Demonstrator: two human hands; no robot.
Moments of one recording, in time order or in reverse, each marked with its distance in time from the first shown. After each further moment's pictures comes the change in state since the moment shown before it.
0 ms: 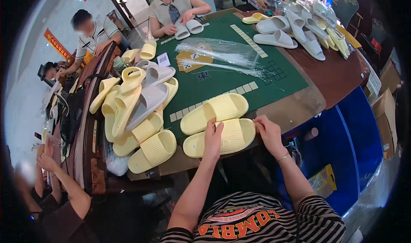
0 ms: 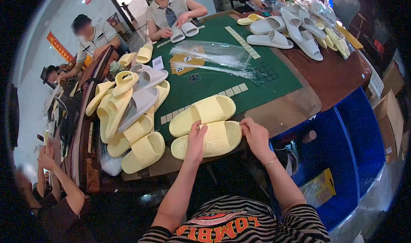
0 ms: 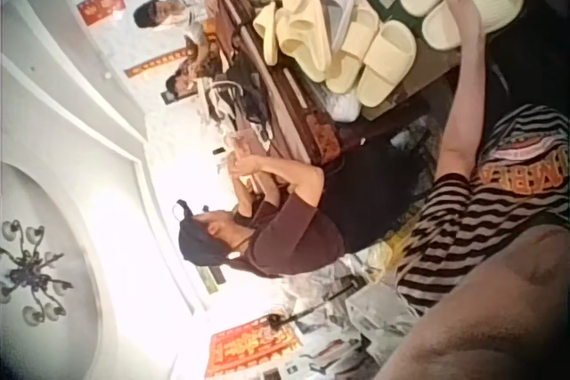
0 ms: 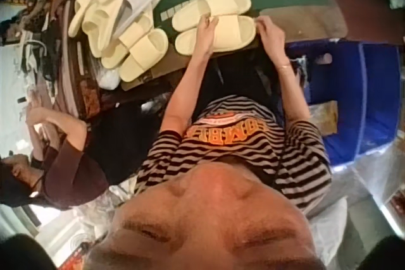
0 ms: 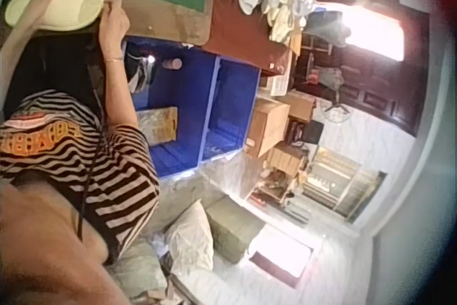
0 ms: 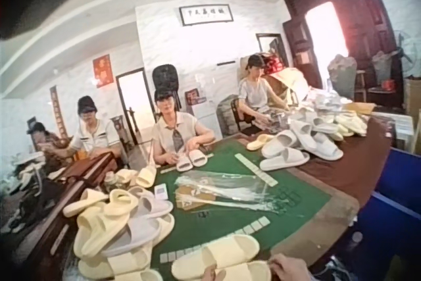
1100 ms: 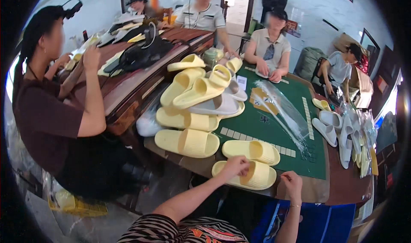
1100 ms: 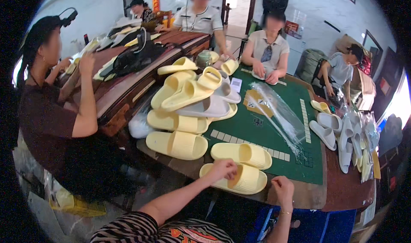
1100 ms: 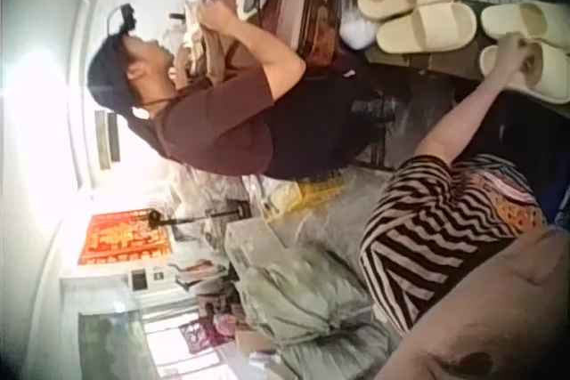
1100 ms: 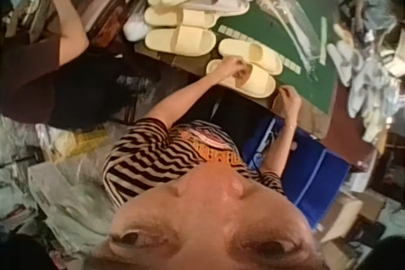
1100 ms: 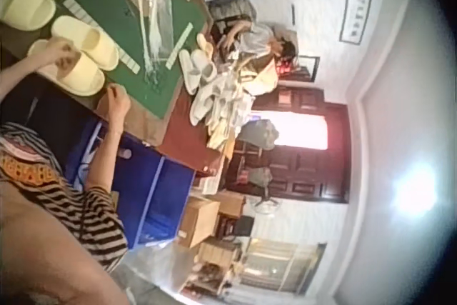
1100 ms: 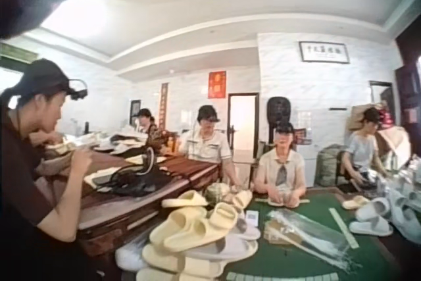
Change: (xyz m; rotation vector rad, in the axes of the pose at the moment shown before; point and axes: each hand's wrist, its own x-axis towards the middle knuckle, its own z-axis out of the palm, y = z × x) left_hand -0.009 -0.007 -0.065 0.093 -0.018 -0.015; right_hand 0.050 0.018 -0.018 -0.131 -0.279 -0.279
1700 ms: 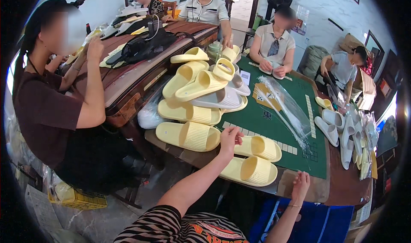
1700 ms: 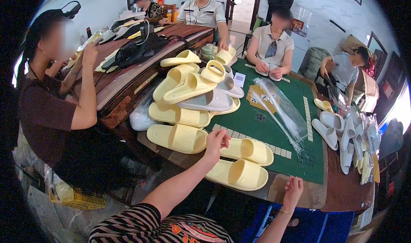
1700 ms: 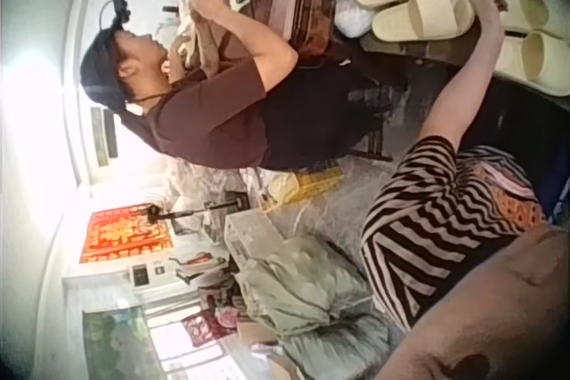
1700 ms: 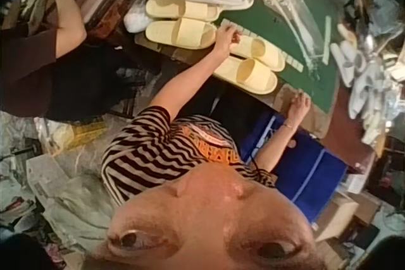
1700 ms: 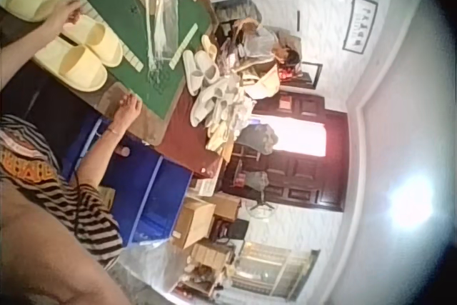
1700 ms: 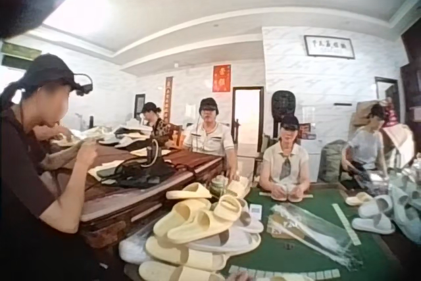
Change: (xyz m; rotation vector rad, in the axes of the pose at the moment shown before) left_hand 0.042 0.025 -0.024 -0.613 0.437 0.245; right_hand -0.019 0.054 -0.001 1.178 0.449 0.514
